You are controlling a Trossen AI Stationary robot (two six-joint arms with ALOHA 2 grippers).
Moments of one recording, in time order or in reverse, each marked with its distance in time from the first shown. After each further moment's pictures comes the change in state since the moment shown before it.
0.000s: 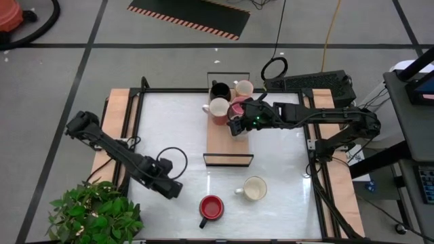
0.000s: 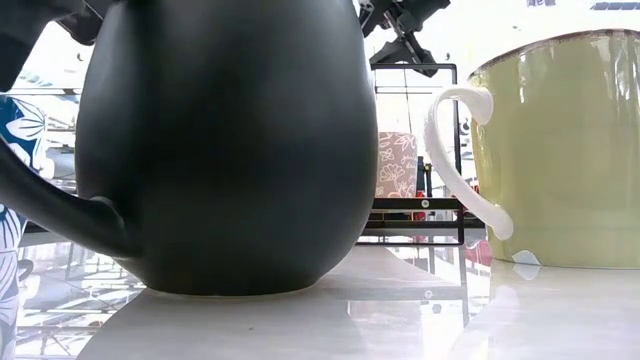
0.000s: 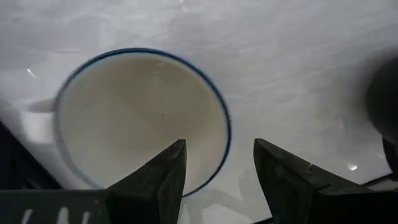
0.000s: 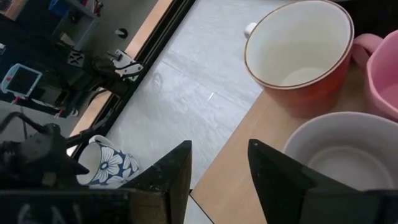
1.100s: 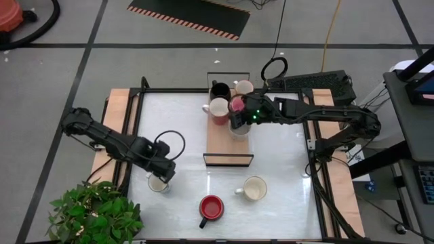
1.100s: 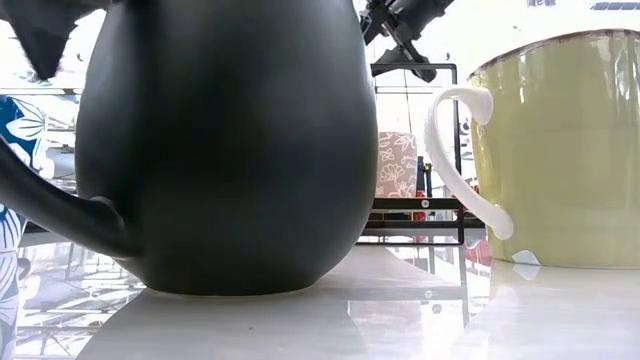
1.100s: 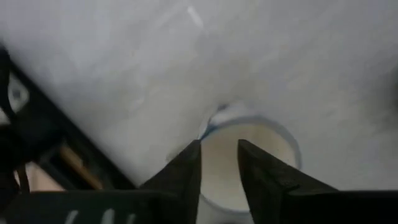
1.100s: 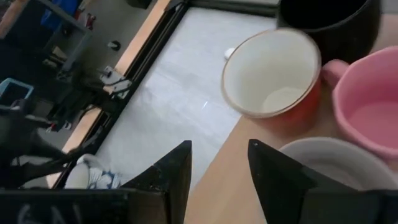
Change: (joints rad) left arm 0.143 -0.124 0.062 -0.285 -0.054 0.383; right arm -0.060 -0.001 0.000 0.008 -0.004 -0.027
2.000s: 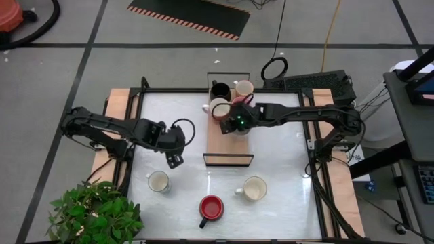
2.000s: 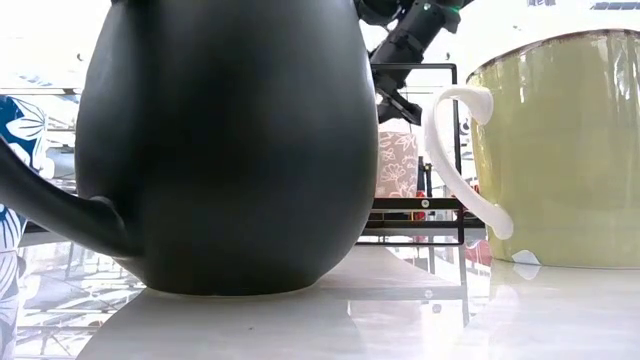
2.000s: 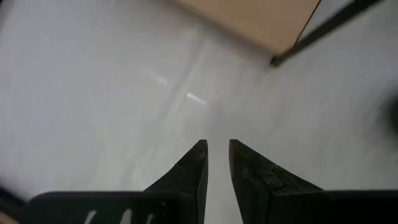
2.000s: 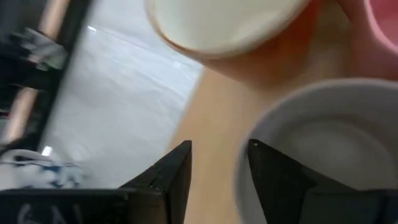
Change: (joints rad) left arm 0.226 -0.008 0.075 0.147 -0.233 0.693; right arm -0.027 0.204 0.000 -0.009 -0.074 0.127
